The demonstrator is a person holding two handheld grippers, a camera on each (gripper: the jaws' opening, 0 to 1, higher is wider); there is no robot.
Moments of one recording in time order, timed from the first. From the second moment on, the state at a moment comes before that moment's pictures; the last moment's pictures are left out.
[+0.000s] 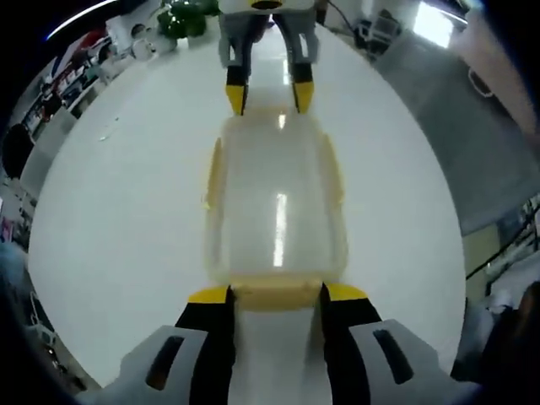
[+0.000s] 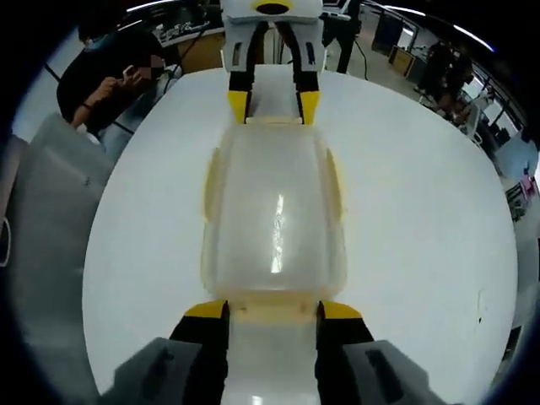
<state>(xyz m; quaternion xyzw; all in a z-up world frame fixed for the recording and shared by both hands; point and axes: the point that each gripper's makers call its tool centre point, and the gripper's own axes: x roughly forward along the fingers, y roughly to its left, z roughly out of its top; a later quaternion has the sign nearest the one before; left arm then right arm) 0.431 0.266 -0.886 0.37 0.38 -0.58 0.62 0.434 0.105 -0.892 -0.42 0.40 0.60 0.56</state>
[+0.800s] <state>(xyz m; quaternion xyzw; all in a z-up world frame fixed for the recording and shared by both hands) 0.431 0.265 -0.885 0.38 0.41 -0.57 0.61 0.432 0.105 -0.889 -0.43 0.41 0.59 0.55</state>
